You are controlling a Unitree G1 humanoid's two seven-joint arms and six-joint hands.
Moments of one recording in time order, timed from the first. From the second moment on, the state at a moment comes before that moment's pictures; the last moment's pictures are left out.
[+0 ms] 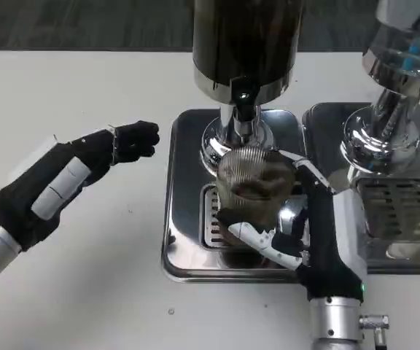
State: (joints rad) left arm -0.37 0.45 0.17 0.86 -0.25 -0.69 -0.87; right arm -0.09 -0.01 0.30 0.54 -0.58 -0.50 -0.75
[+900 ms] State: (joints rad) left arm -0.39 0.44 0.11 0.81 -0.21 -0.84 -0.88; right arm 0.24 -0.08 0.24 0.15 -0.60 -0.50 -0.71
